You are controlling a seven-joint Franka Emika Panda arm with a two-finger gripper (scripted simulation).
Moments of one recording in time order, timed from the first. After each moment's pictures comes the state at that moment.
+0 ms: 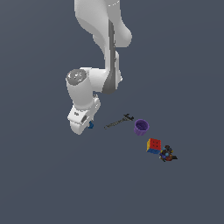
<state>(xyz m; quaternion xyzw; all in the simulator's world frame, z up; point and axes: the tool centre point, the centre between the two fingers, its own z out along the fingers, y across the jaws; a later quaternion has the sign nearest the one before) -0.031 -0.119 0.097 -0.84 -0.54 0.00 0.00</state>
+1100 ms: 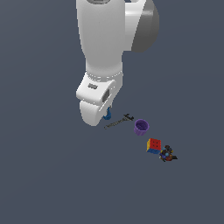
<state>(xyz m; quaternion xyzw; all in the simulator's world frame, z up) 0.048 -0.018 0.299 -0.84 -0.54 0.00 0.00</state>
